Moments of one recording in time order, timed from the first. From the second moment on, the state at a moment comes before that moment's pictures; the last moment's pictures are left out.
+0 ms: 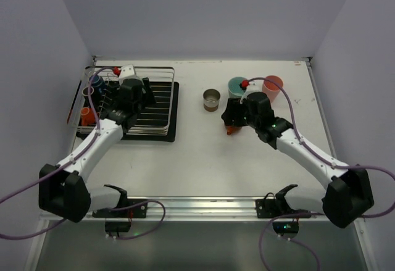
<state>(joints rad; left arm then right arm) -0.33 1.23 0.95 -0.27 -0.43 -0.41 0.52 1.28 0.88 -0.20 0.03 0.38</state>
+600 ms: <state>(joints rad) -0.21 1.76 1.24 -0.09 -0.47 -0.26 0.54 1.04 0.72 -0.09 -0.15 0.40</state>
